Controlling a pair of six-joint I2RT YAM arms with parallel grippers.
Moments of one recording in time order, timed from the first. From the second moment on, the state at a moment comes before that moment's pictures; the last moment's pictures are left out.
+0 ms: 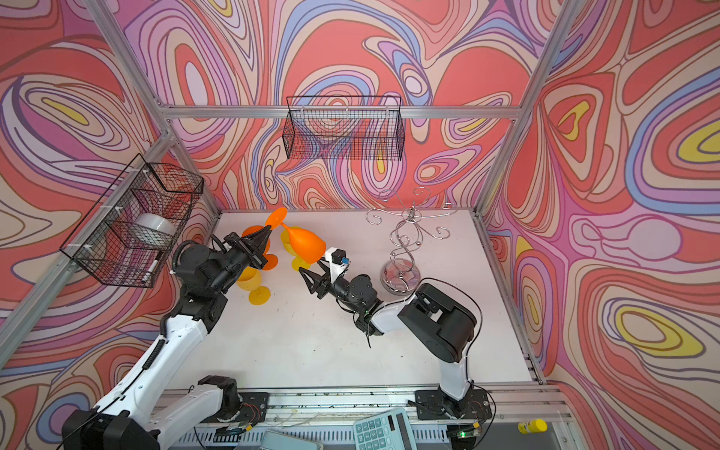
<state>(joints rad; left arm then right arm) -0.13 1.01 0.76 0.32 0.43 -2.07 0.84 1.90 0.82 1.30 -0.09 0.35</state>
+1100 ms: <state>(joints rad) -0.13 1.05 0.76 0.49 0.42 -2.08 0.68 1.95 0.94 1.47 -0.40 0.79</state>
